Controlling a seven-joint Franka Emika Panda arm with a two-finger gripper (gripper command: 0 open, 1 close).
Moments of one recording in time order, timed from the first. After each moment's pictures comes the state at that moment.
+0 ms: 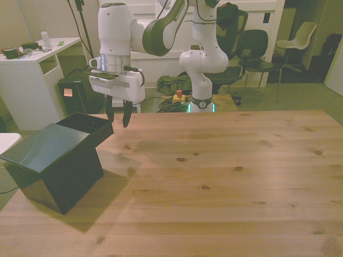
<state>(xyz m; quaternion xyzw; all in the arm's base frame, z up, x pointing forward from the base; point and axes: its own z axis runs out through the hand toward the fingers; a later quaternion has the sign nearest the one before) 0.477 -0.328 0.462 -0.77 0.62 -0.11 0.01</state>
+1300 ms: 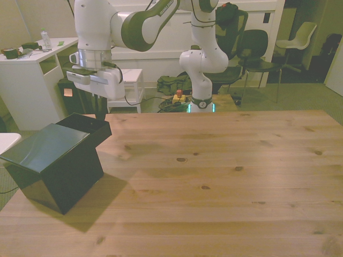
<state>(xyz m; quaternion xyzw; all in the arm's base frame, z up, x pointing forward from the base) 0.503 -0.377 0.483 -0.76 0.64 -0.11 0.01</state>
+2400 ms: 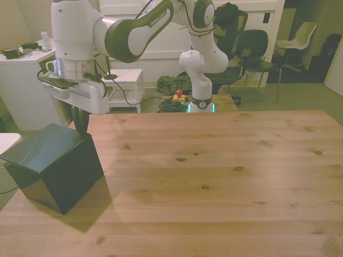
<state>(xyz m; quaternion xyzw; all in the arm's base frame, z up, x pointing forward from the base) 0.575 -0.404 0.484 -0.78 0.62 -0.11 -0.02</state>
